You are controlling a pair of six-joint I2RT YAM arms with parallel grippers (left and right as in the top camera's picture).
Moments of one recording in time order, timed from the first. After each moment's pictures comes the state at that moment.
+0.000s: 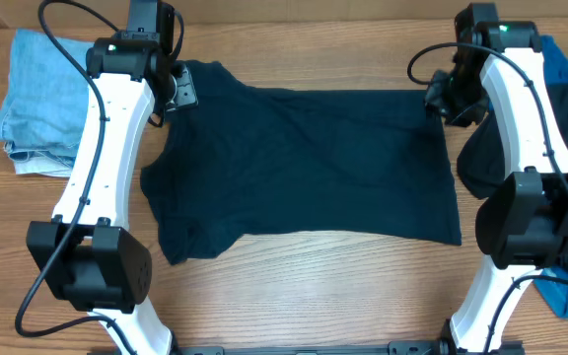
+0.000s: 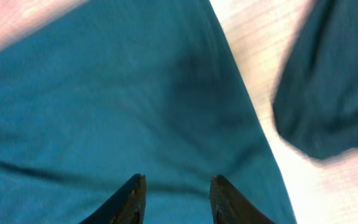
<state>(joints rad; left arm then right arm) -0.09 1.92 1.89 -1.15 -0.14 -0.35 -0.03 2.11 2.02 -1.34 -0.03 0.40</state>
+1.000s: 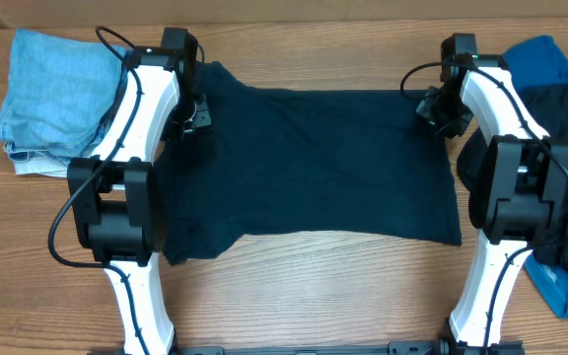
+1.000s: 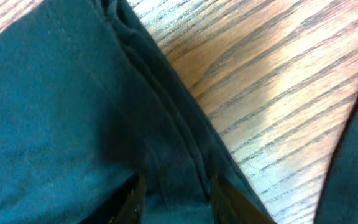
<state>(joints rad) -0.09 2.20 1.89 -1.18 -0.09 -0.33 -0.06 2.29 1.84 -0.98 0.06 0.50</state>
